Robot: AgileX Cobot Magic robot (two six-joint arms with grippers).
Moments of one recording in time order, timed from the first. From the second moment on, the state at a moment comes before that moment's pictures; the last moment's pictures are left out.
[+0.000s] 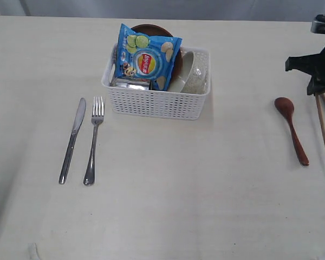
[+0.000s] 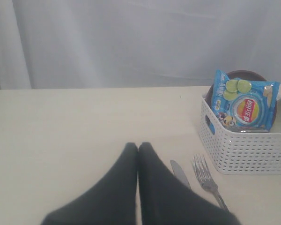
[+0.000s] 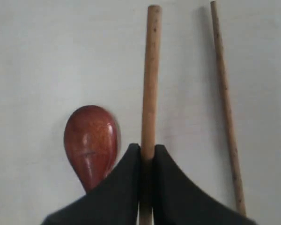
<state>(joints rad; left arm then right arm) -0.16 0.00 0.00 -0.02 0.23 -0.04 -0.07 1.87 -1.16 -0.03 0.68 0.08</state>
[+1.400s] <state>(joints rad) -0.16 0.00 0.00 -0.02 0.23 -0.04 0.23 1.81 -1.60 0.53 0.92 -0.58</state>
